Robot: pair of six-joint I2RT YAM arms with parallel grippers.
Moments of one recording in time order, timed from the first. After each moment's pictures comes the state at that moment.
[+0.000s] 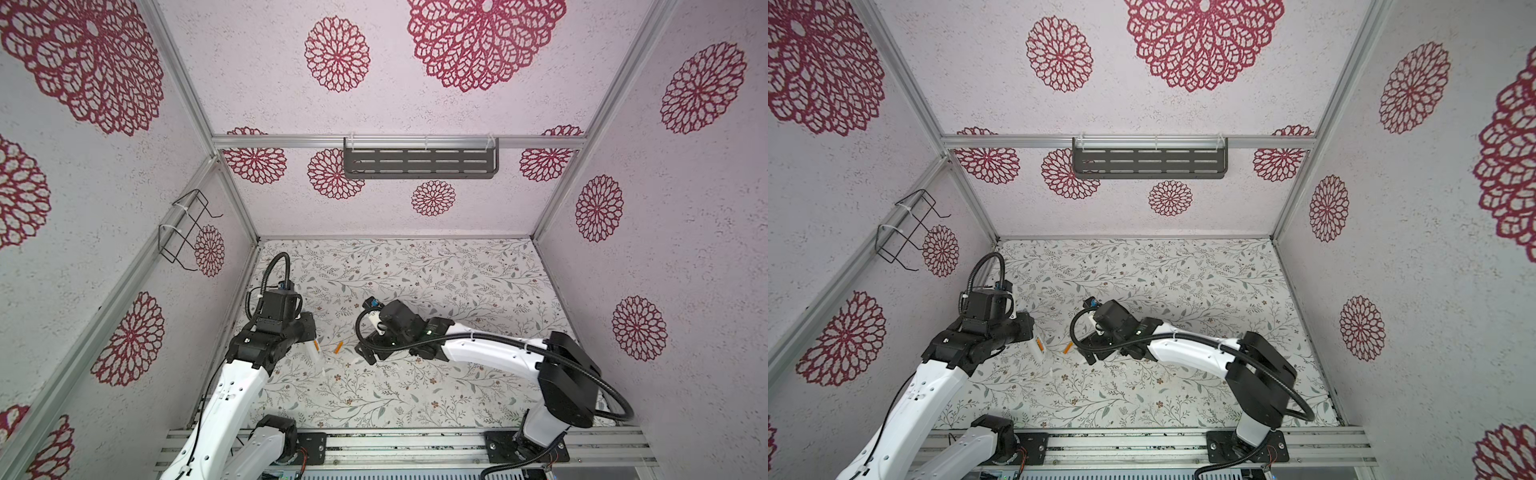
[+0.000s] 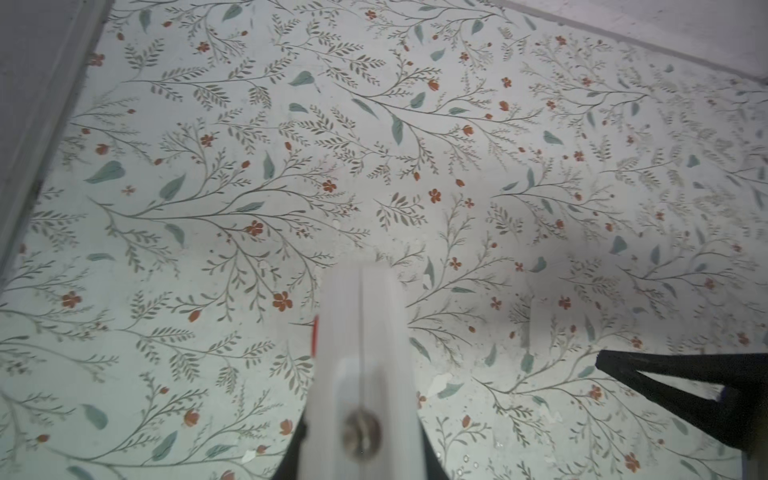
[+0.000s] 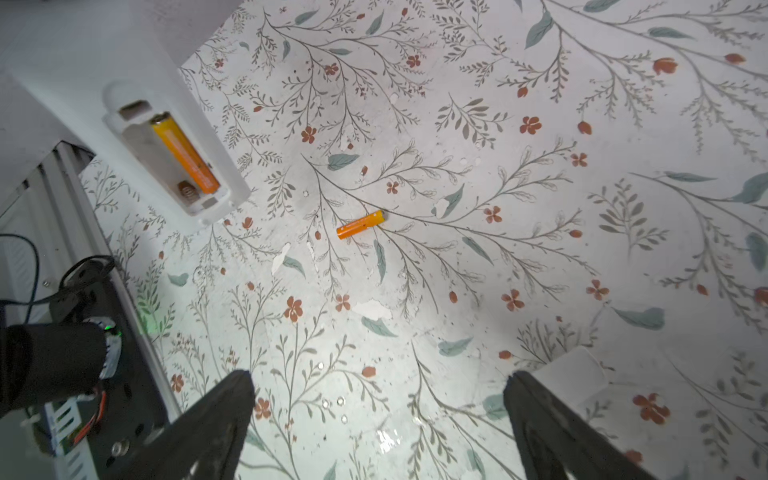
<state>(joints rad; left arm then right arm) -0.20 0.93 0.89 -0.82 -0.11 -0.32 1.07 1.72 1.23 -0.30 -0.03 0.36</state>
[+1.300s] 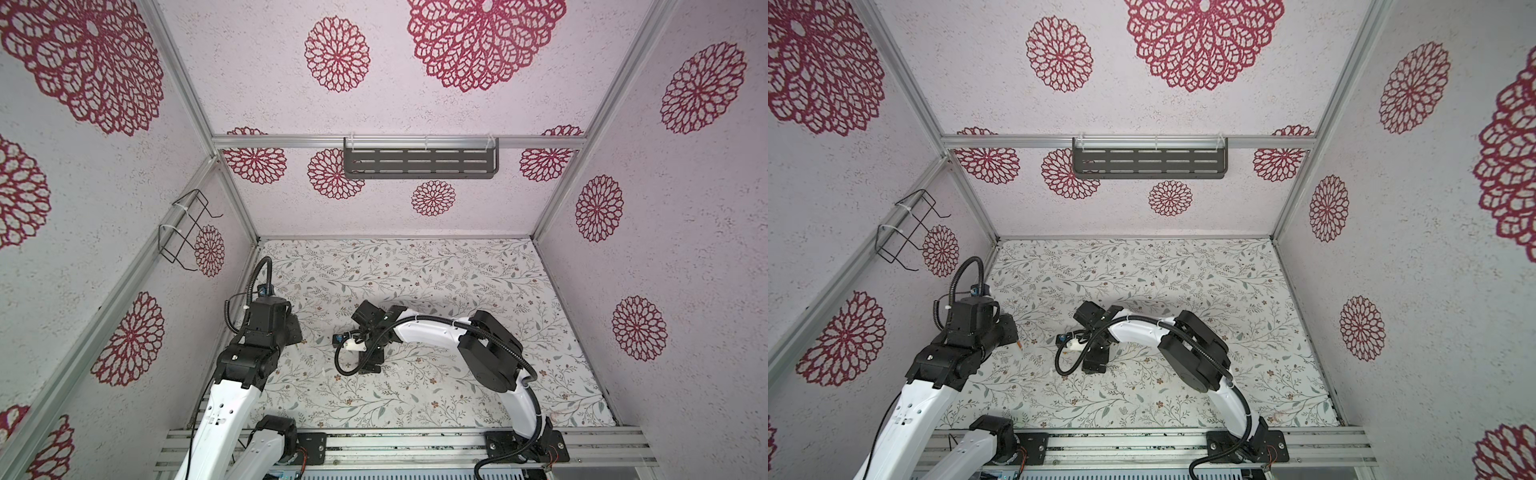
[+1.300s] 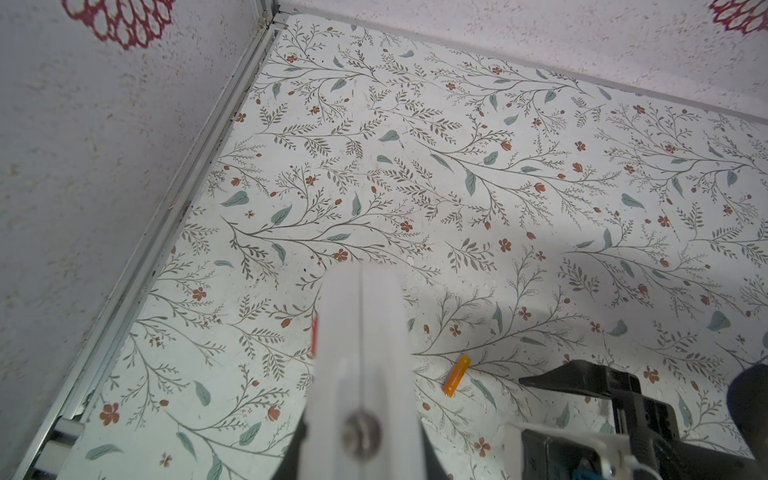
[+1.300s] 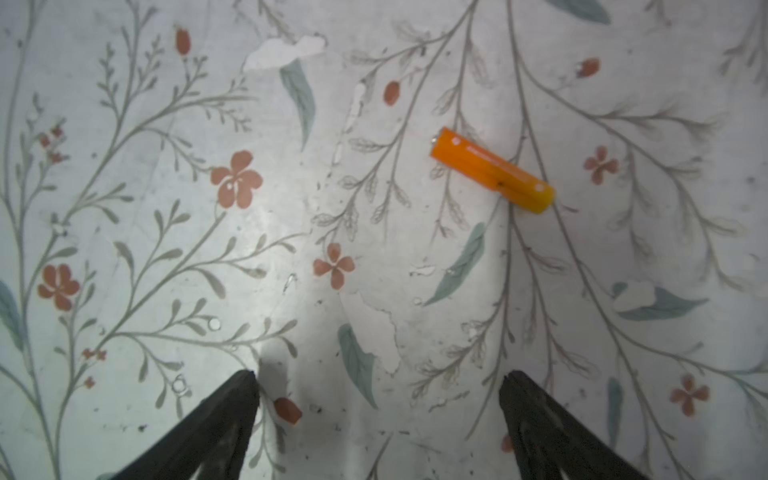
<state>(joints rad) -0.16 0.81 0.87 -0.83 -0.27 -0.32 1.02 2.14 1.59 -0.64 -0.26 -0.62</state>
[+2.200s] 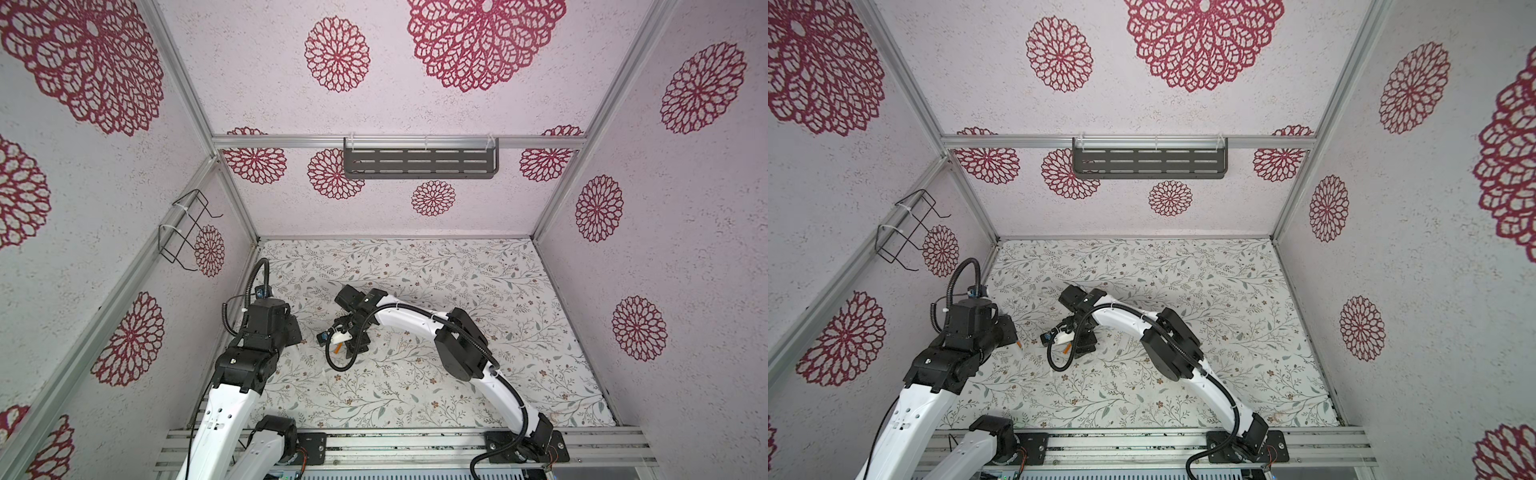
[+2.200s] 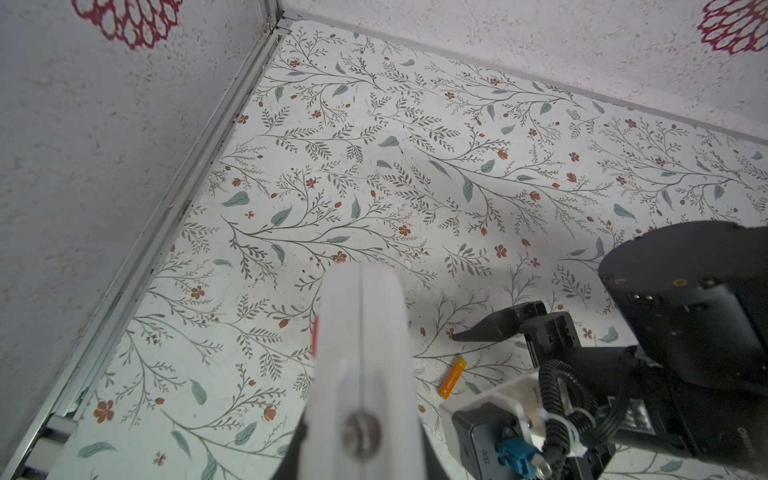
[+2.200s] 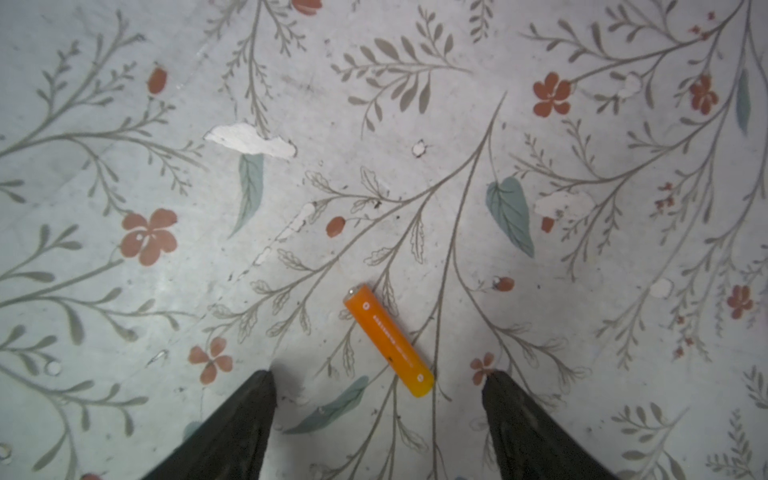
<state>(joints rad) -0.16 0.78 0.87 -0.83 -0.27 -0.34 0.99 2.45 2.12 -0.87 -0.34 -1.05</state>
